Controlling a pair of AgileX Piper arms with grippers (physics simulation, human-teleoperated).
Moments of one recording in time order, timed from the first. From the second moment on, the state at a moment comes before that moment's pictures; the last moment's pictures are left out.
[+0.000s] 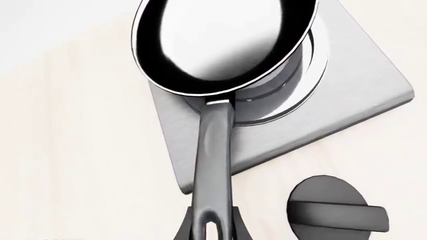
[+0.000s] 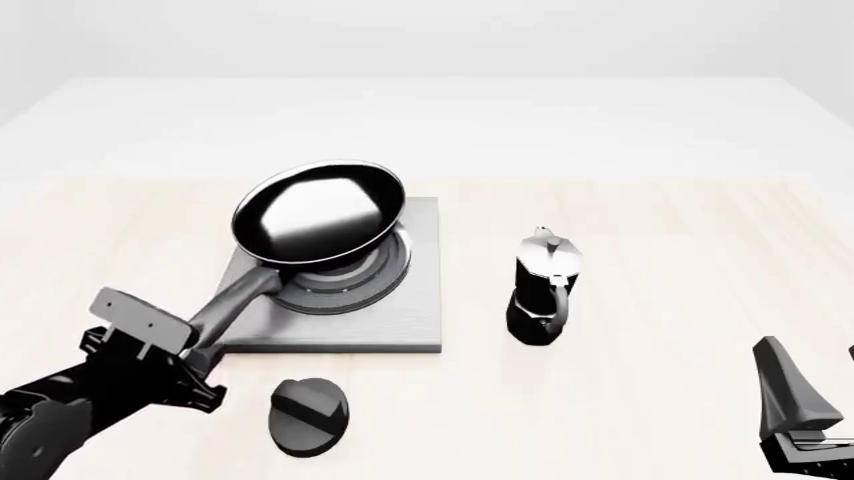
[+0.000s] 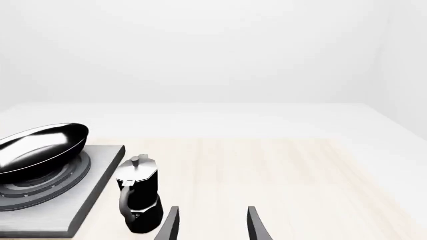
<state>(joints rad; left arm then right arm) -0.16 1.18 -0.26 -0.16 0.30 0.00 0.01 0.00 0.00 0.00</state>
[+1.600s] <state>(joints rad) -0.12 1.02 -0.35 0.09 0.36 0.00 0.01 0.00 0.00 0.00</state>
